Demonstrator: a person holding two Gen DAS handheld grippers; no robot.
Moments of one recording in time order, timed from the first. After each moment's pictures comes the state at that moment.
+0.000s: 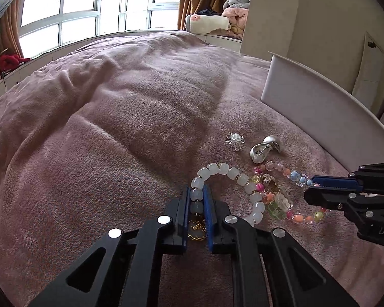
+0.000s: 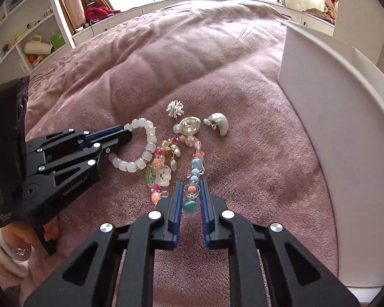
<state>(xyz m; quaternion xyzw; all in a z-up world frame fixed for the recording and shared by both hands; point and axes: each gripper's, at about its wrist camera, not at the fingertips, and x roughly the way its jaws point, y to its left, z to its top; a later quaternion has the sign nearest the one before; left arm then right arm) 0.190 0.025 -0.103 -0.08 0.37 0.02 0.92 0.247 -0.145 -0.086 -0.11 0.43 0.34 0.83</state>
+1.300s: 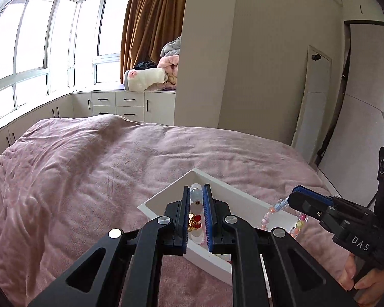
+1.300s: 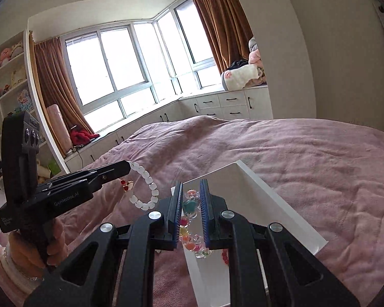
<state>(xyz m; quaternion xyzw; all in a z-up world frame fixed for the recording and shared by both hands) 0.274 -0.125 0.124 -0.03 0.27 -0.11 0.96 0.278 -0.351 0.081 0.10 0.23 0.27 0.93</state>
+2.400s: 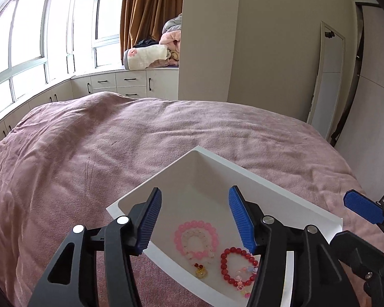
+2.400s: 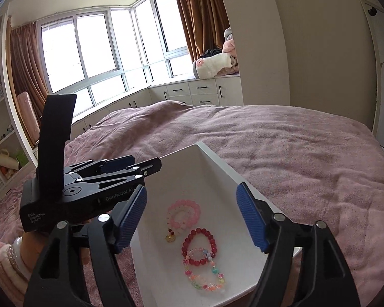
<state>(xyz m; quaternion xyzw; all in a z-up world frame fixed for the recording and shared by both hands) 0.359 -0.152 0.048 -0.02 0.31 -0.08 0.95 0.299 -0.346 0.041 0.07 0.25 0.21 0.94</state>
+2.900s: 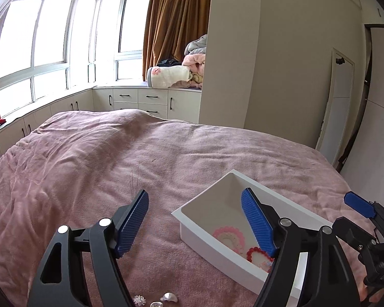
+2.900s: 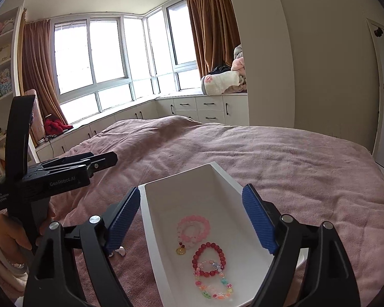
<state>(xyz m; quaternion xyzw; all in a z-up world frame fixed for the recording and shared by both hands) 0.303 -0.076 0.096 -0.04 0.26 -0.03 0.96 0.281 -0.319 0.065 0.04 0.21 0.22 0.95</state>
